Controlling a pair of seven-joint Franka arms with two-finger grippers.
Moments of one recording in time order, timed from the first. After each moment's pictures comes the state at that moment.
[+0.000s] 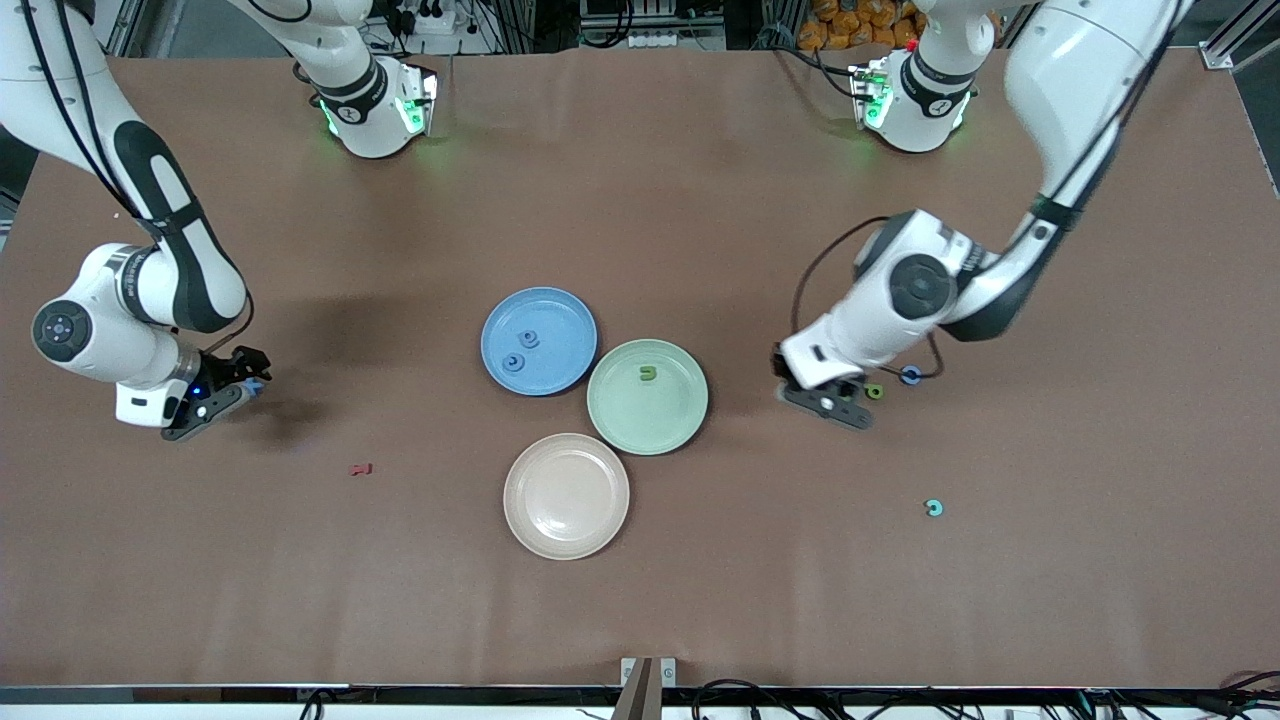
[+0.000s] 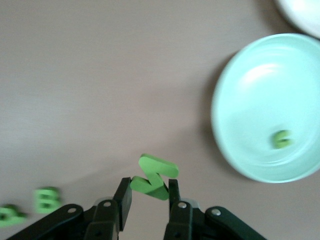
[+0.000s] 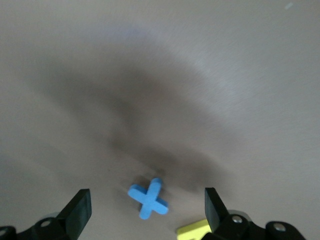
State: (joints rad) left arm 0.11 0.52 -0.66 -1.91 0.24 2.41 -0.32; right arm -0.29 0.48 0.03 -2.08 -0.11 2.49 -0.79
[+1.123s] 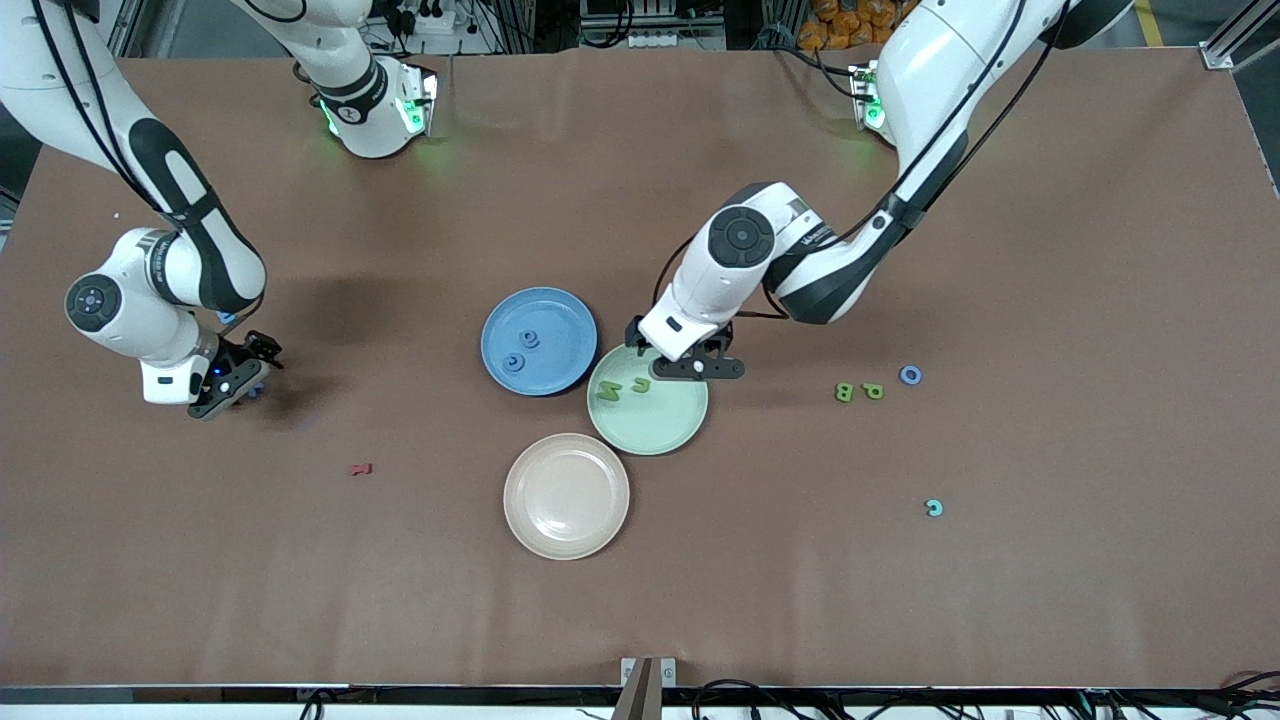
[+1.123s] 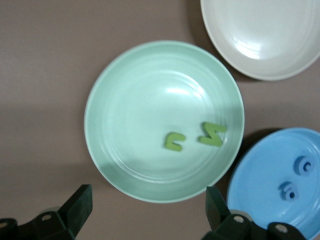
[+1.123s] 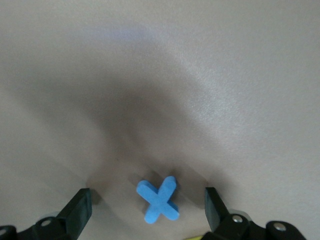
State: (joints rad) left arm -0.25 0.64 -0.55 -1.70 0.24 2.40 -0.88; right arm -0.32 0.47 0.04 -2.21 -0.12 2.67 -0.97
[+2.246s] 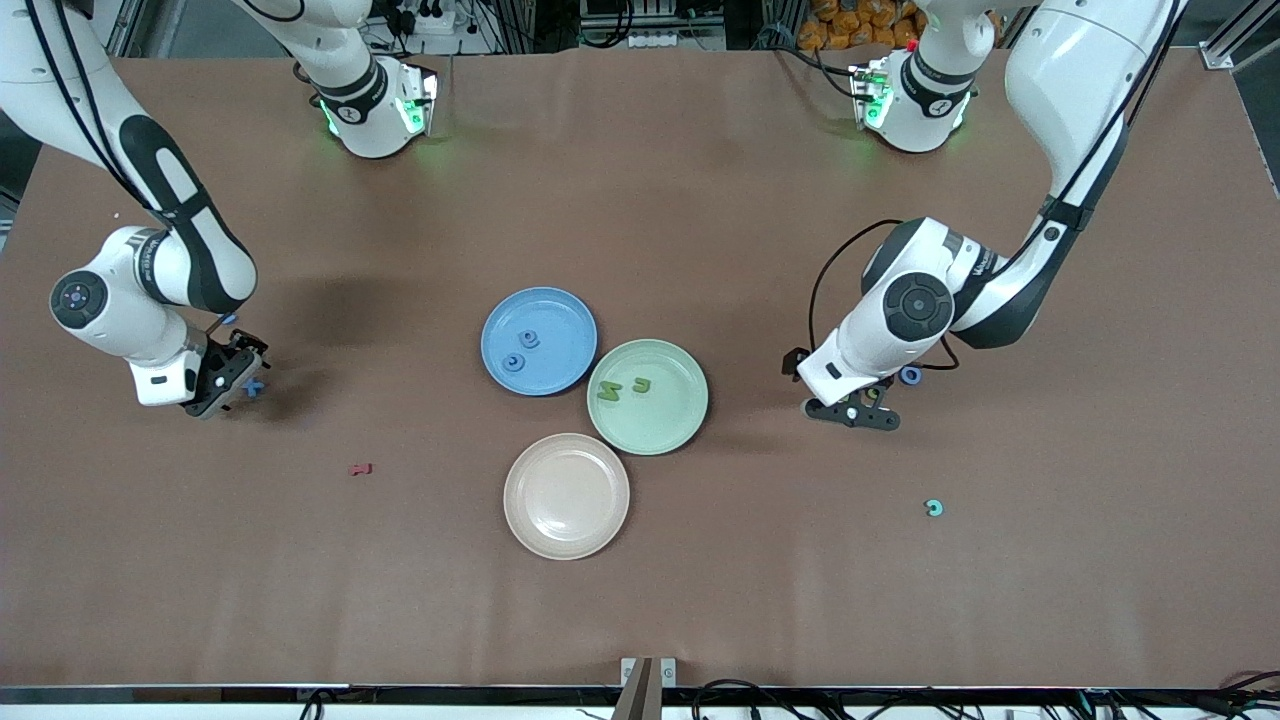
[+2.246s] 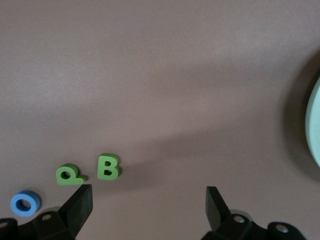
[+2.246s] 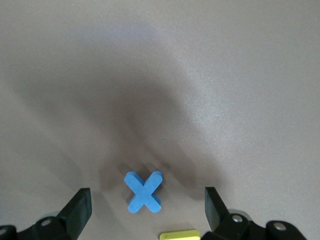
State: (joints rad) left arm 0.08 0.51 -0.54 -1.90 0.26 2.27 -0.40; right arm -0.33 0.46 0.04 -2.20 -0.12 2.67 -1.13
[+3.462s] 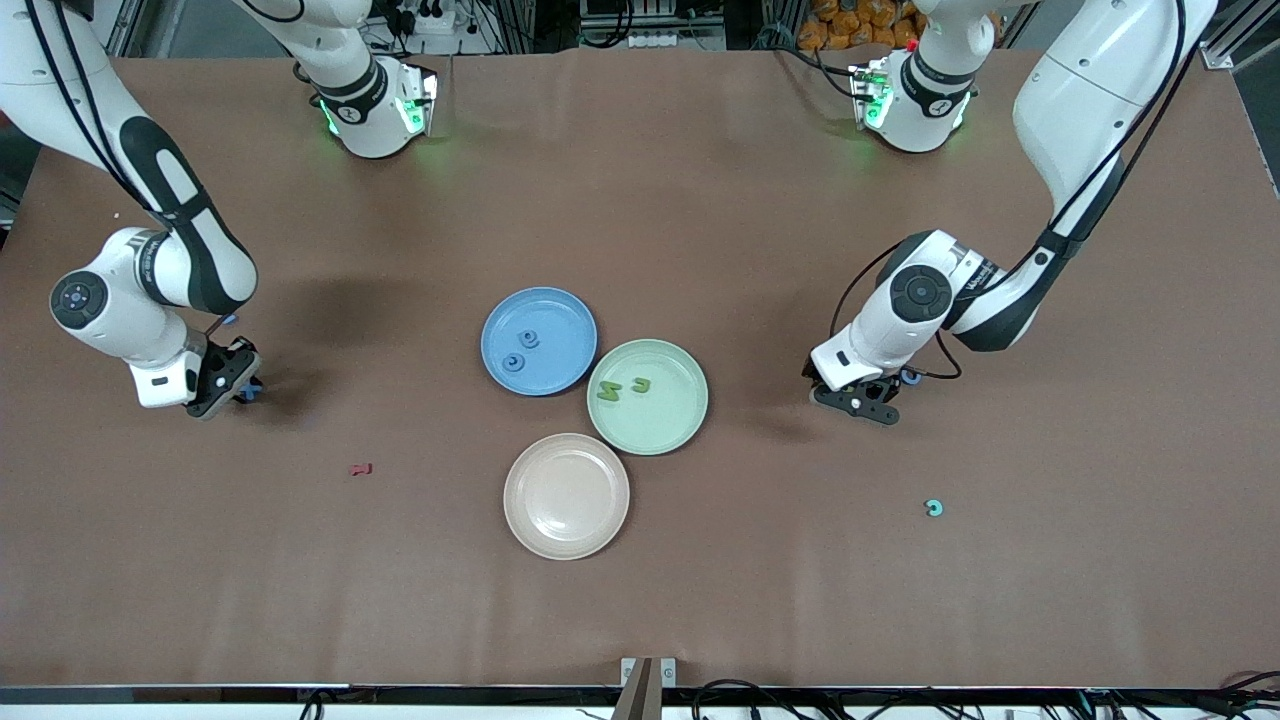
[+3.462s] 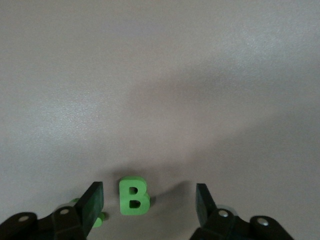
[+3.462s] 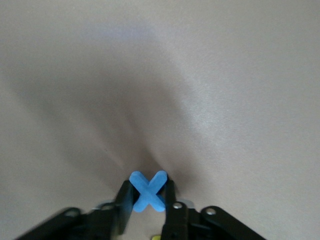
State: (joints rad) left arm 0.18 0.57 -0.54 -2.08 0.52 2.57 -0.38; right arm -0.33 0.46 0.04 -2.19 -0.12 2.69 -1.17
